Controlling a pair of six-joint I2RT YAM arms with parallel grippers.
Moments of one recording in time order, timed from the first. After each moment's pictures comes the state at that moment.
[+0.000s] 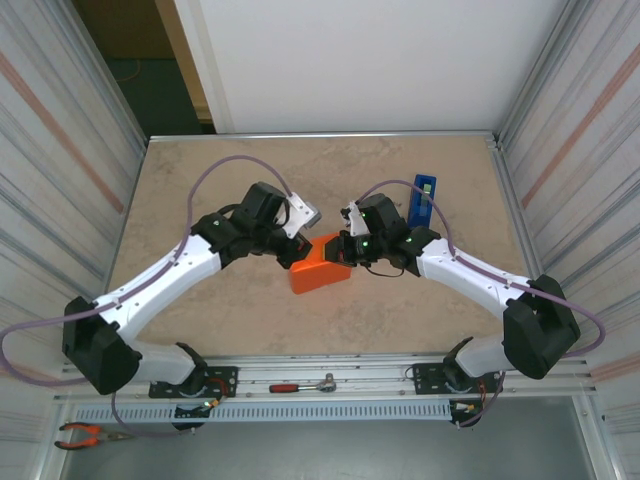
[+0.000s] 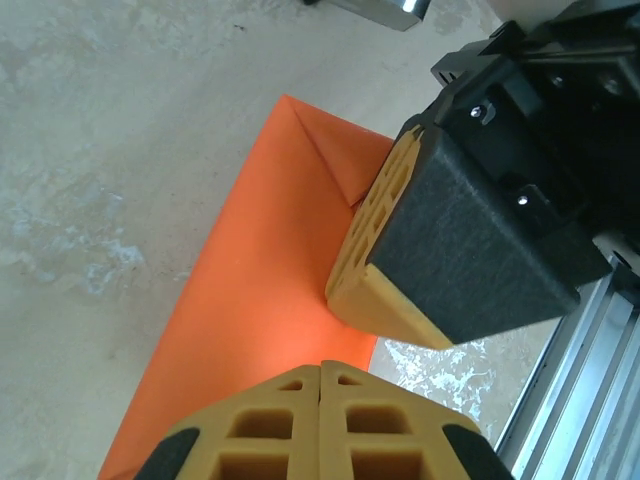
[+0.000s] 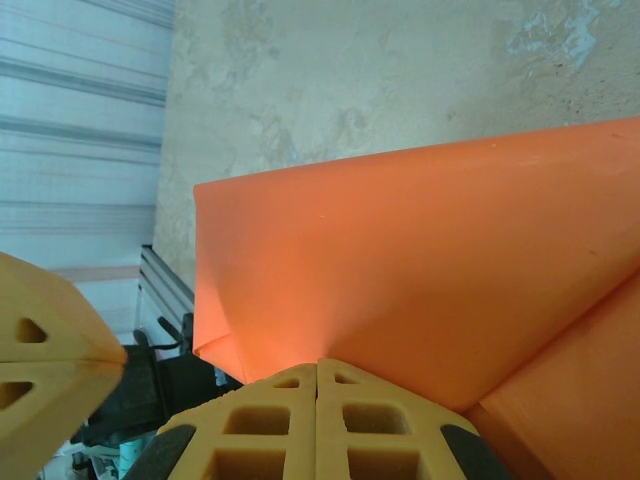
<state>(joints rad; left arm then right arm) -0.70 1.34 1.18 -0.70 0.31 0.05 0.68 1.39 0.95 -0.30 -0.49 0.79</state>
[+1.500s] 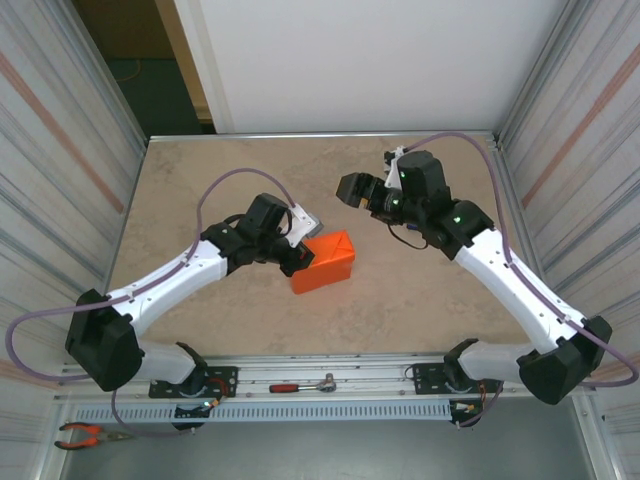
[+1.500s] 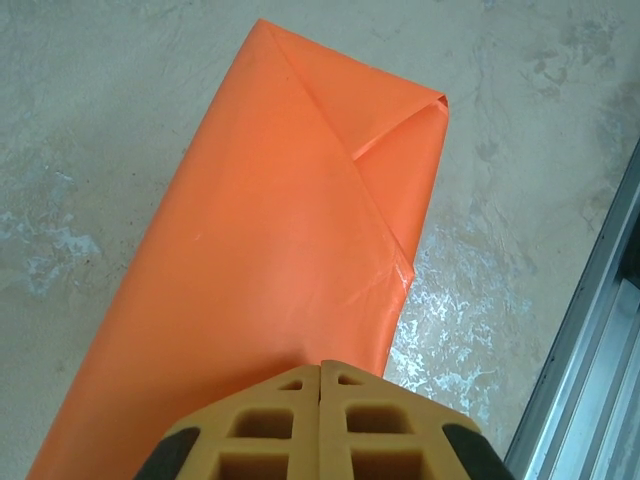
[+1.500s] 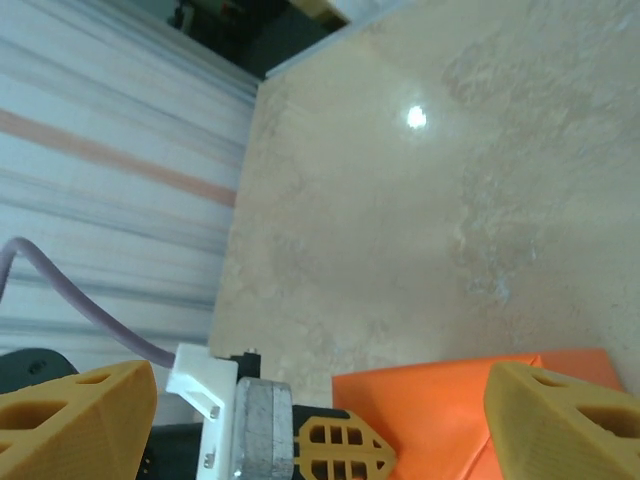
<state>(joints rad) -0.69 1.35 1.04 -0.56 0.36 0.05 0.60 1.23 1.31 -0.56 -0.18 0.86</state>
